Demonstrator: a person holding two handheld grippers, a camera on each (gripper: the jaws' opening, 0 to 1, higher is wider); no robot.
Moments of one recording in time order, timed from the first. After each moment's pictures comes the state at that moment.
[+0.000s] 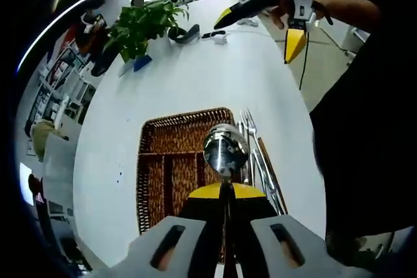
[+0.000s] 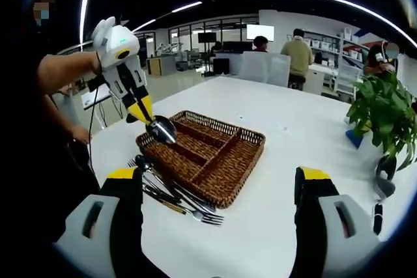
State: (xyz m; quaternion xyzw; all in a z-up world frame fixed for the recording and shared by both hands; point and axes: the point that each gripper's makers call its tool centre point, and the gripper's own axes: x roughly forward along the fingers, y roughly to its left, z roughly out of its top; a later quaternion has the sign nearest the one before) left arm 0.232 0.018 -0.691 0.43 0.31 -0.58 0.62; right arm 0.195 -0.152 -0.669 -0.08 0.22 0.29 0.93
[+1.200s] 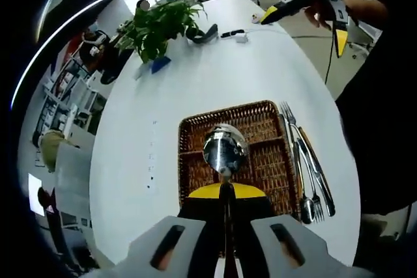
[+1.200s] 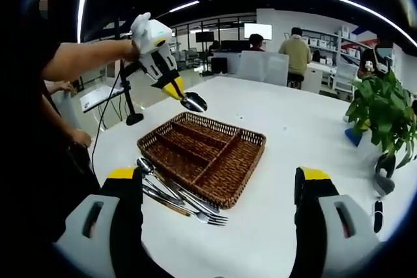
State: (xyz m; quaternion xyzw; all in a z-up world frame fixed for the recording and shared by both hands) left arm 0.333 0.027 -0.672 0.45 0.27 -0.58 0.63; right arm 0.191 -0.150 -0.661 -0.07 0.22 0.28 0.93
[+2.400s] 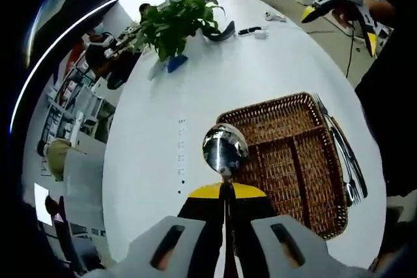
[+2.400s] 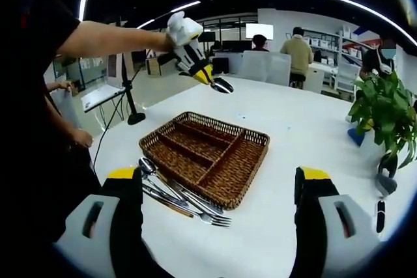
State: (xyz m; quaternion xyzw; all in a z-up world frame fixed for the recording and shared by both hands) left arm 0.430 0.024 -0.665 0.46 0.24 -0.57 0.63; right arm 0.192 -0.139 -0.667 -0.07 0.23 0.29 0.93
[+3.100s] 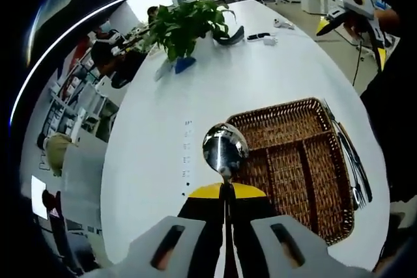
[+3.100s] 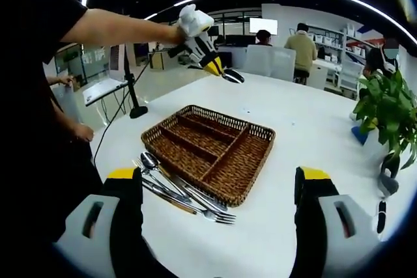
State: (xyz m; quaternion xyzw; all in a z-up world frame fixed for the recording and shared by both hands) left arm 0.443 0.019 -0.671 0.44 0.24 -0.57 0.65; right arm 0.190 -0.135 -0.674 -0.08 0.24 0.29 0.92
